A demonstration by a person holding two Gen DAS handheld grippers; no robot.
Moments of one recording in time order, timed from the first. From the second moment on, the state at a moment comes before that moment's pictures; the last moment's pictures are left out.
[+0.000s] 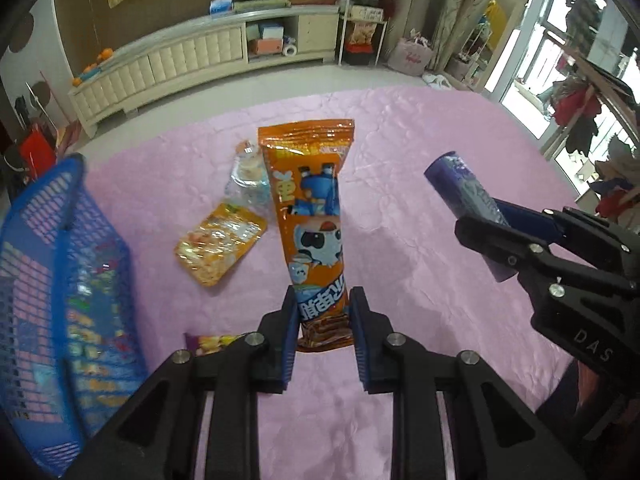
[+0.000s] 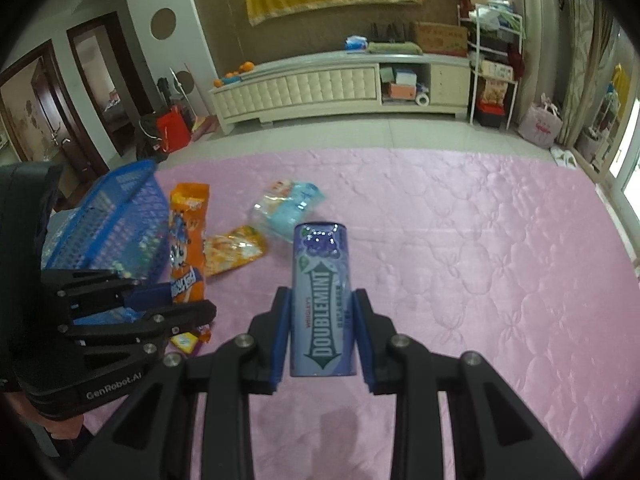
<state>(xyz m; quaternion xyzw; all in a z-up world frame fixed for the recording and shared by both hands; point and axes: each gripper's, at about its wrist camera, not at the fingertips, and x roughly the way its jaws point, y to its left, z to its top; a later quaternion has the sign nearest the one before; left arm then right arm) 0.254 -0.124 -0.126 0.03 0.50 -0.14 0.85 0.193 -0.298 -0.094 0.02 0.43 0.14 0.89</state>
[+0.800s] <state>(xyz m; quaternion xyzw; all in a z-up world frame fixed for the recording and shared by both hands) 0.162 0.010 -0.033 0.04 0.40 -0.09 0.91 0.141 -0.162 -0.017 -0.05 0.37 0.22 0.90</state>
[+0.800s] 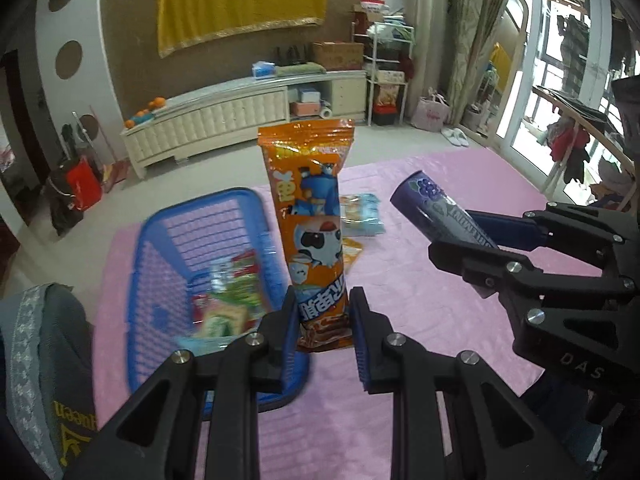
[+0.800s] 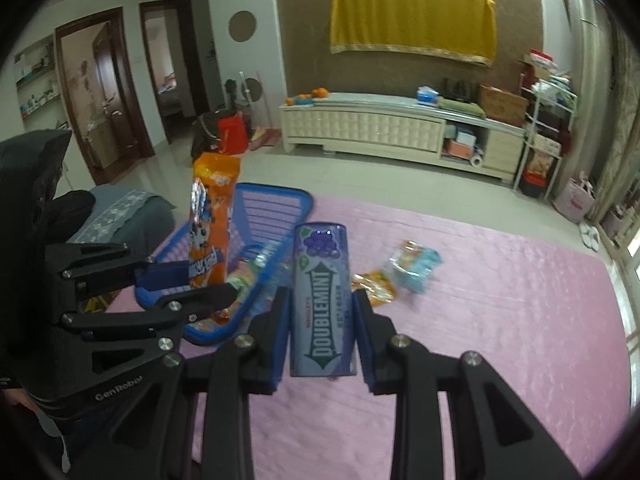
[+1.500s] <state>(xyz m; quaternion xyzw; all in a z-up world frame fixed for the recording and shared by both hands) 0.178 0.130 -0.070 -0.01 0.44 -0.01 0.90 0.213 -0.016 -0.077 -0.14 0.44 0.26 0.85</state>
